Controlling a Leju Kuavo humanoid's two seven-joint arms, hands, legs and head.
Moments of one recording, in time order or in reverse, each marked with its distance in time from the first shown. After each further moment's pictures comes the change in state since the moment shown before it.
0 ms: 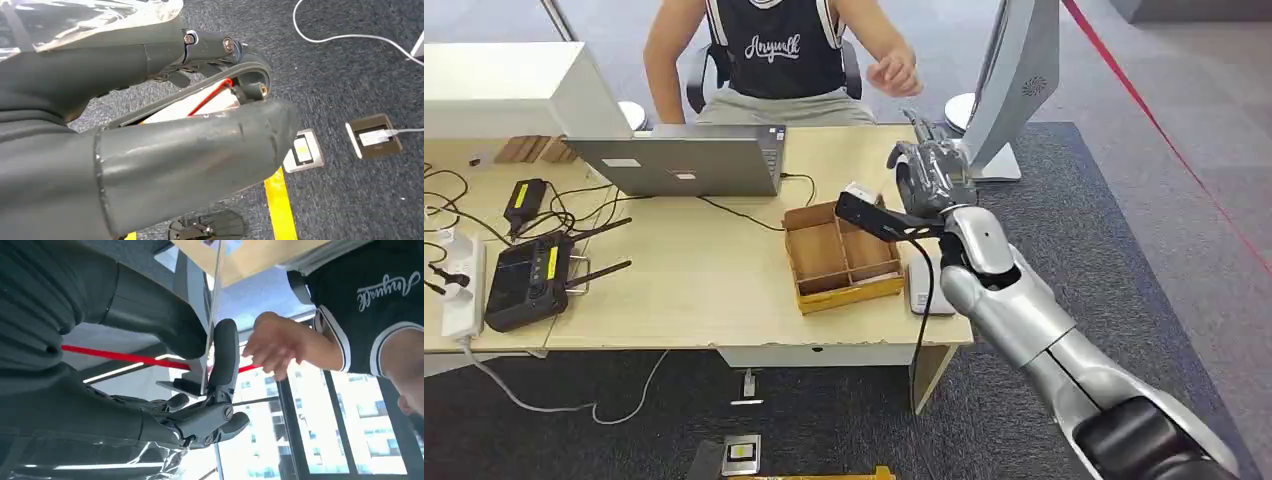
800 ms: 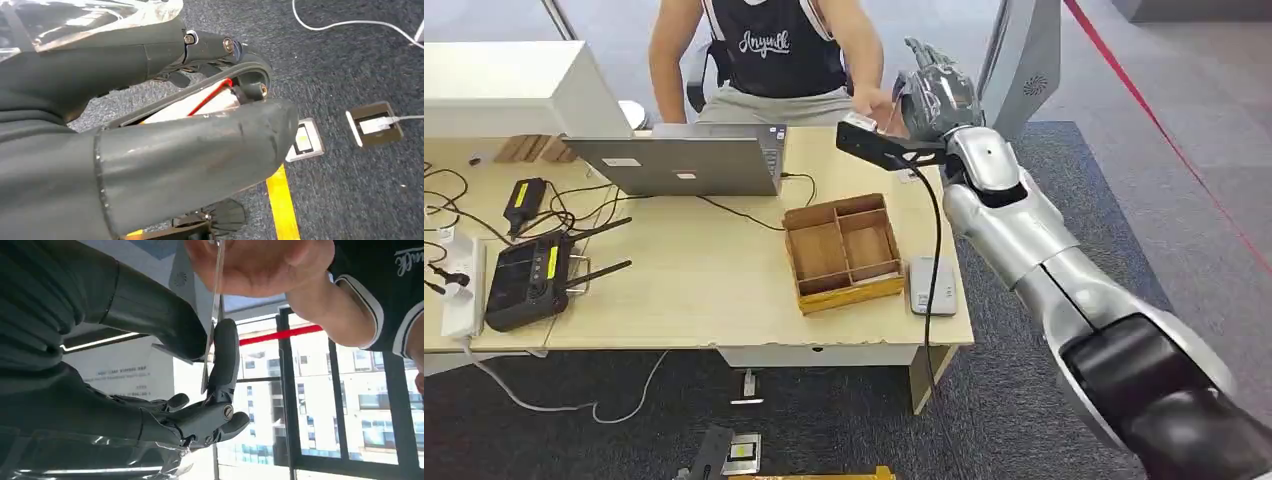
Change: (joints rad) left arm -0.062 0.010 -0.134 -0.010 0.102 0.000 0.087; right arm -0.323 0.091 0.026 0.393 0.012 0.028 -0.103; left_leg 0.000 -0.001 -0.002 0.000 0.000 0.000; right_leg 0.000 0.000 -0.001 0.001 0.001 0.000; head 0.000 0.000
